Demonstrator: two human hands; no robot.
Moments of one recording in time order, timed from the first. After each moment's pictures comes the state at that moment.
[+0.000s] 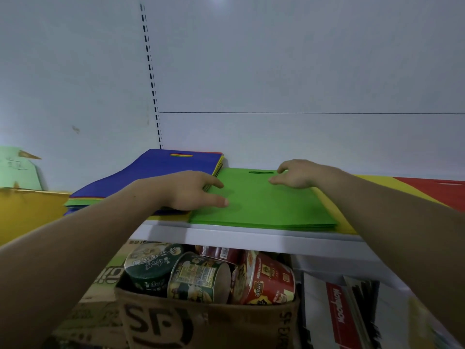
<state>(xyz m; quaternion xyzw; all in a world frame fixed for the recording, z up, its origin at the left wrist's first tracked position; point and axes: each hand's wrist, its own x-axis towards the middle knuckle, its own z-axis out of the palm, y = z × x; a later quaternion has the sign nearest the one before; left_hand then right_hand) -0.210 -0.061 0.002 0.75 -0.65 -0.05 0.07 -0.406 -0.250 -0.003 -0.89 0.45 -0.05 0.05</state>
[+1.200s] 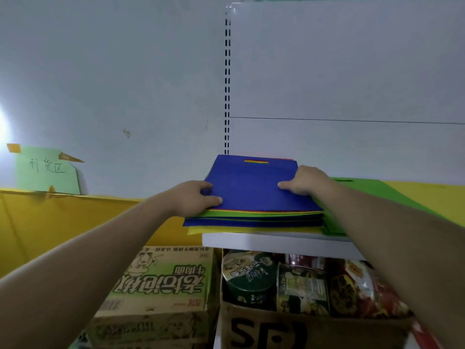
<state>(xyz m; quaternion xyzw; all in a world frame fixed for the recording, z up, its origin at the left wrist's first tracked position) 0.022 0.012 -0.022 0.78 -0.58 -0.13 0.20 -0.191 -0.165 -0.012 -0.81 0.58 -0.10 0.02</state>
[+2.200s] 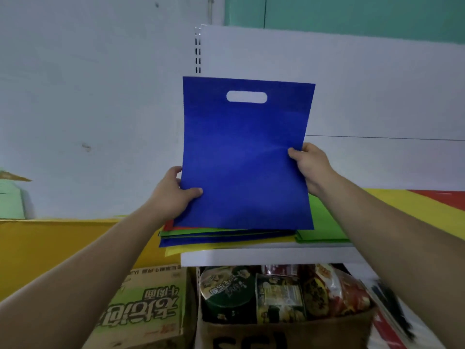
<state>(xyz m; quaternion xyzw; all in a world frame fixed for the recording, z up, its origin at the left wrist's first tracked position) 0.008 0.002 -0.004 0.64 -0.50 -0.22 0.55 -0.232 -0.131 0.036 -0.55 0.35 -0.59 0.48</state>
